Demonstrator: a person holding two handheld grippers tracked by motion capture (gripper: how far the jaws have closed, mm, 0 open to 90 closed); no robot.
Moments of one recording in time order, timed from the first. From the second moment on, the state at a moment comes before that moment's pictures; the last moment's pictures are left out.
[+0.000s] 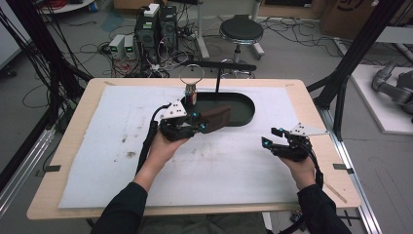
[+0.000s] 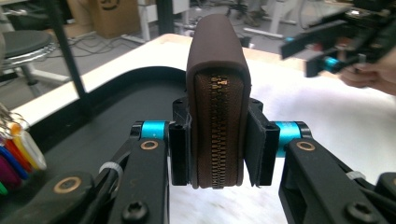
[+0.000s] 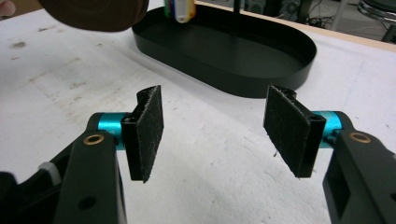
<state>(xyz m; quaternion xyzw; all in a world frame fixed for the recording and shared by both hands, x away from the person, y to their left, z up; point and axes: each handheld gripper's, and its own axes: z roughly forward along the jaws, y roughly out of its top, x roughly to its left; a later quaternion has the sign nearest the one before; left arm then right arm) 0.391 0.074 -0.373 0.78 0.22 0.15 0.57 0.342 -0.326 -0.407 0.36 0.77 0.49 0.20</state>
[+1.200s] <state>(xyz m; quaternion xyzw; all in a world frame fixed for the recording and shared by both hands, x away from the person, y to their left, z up) 0.478 0.024 -0.428 0.77 0.30 0.20 0.52 0.346 -0.325 -0.409 0.36 0.77 0.49 0.20</state>
